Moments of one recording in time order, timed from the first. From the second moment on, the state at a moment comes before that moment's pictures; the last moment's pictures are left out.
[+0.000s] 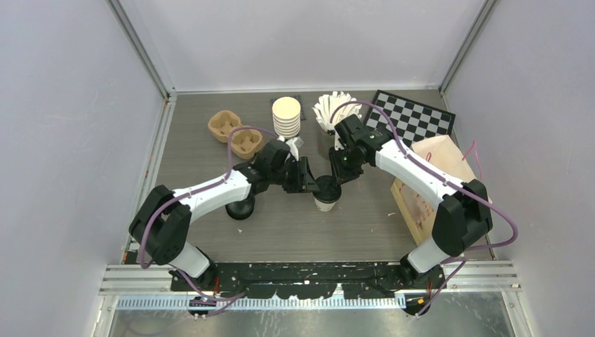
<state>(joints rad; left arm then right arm) -0.72 1.53 0.95 -0.11 0.36 -0.76 0.56 1.57 1.30 -0.89 -0.13 0.28</state>
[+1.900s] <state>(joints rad) -0.66 1.46 0.96 -0.27 0.32 -0.72 0.57 1.54 1.35 -0.80 -0.31 0.36</state>
